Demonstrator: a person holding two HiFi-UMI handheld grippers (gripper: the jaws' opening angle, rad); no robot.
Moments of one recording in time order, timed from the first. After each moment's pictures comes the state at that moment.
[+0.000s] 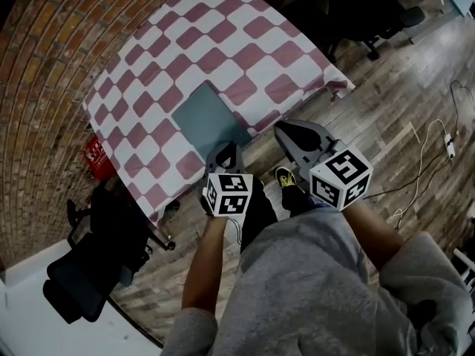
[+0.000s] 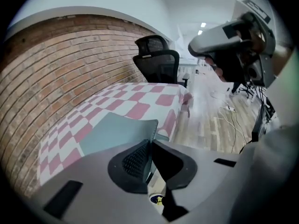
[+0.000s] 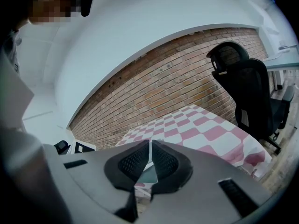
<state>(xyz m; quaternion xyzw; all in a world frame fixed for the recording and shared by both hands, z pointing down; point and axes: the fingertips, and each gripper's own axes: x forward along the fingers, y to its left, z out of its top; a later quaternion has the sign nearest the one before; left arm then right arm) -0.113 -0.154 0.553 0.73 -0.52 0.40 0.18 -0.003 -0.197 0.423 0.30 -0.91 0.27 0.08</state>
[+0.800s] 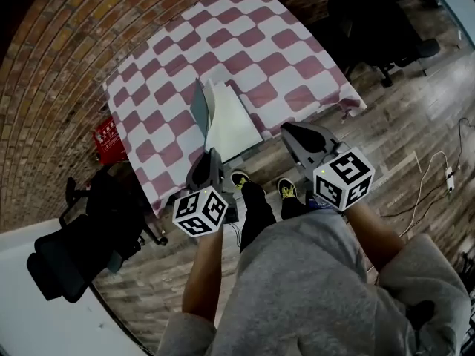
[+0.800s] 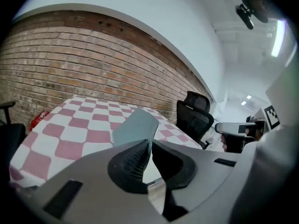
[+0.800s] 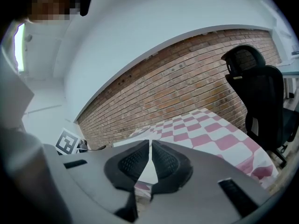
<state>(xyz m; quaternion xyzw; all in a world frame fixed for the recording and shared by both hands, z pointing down) -0.194 -0.121 0.465 0.65 -0.69 0.04 0.30 -0.028 -0.192 0.402 0.26 -0.93 0.23 0.09</state>
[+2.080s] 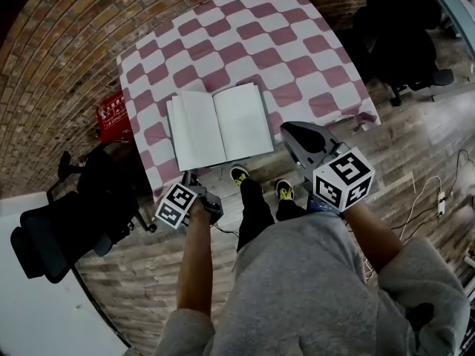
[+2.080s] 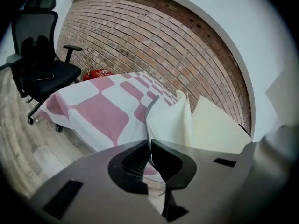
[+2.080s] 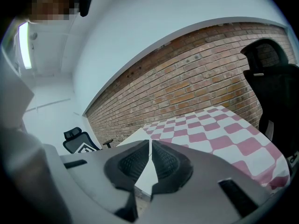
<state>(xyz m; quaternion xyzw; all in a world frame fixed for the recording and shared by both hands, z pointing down) -0.336 -0.022 0.572 0.41 -0.77 -0.12 0.48 -0.097 -0.183 0.400 0.20 -0.95 0.22 0.12</state>
